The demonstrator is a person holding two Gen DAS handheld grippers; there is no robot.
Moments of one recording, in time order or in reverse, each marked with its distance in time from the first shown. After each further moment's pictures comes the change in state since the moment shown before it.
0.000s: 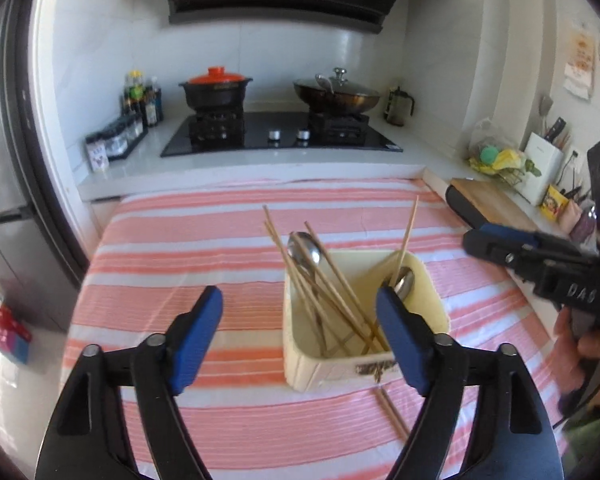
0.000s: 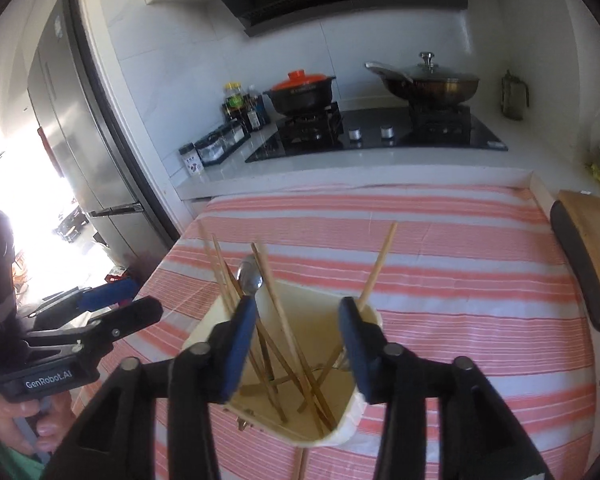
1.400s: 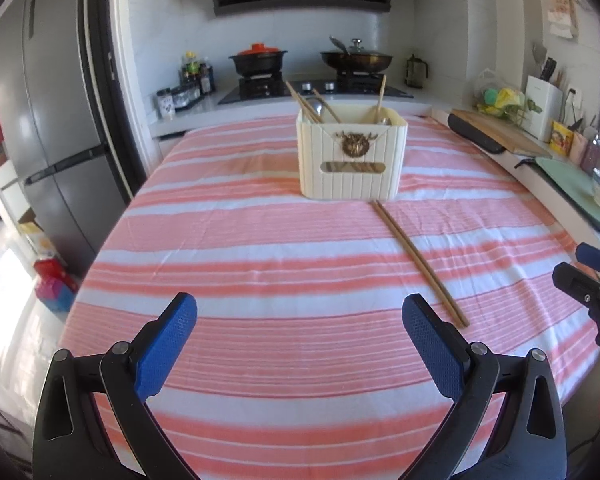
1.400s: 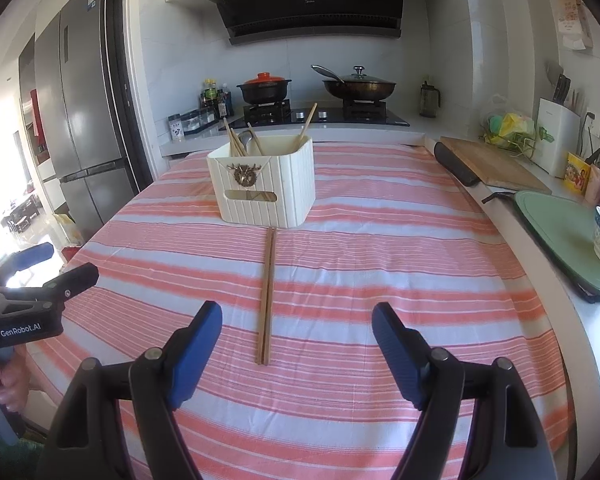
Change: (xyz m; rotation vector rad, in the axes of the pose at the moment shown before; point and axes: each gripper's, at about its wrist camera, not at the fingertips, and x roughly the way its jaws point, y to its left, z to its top) left arm -0.117 -0.054 -0.218 -0.031 0.068 0.167; right arm -0.173 0.049 -0.259 0.005 -0.011 -0.257
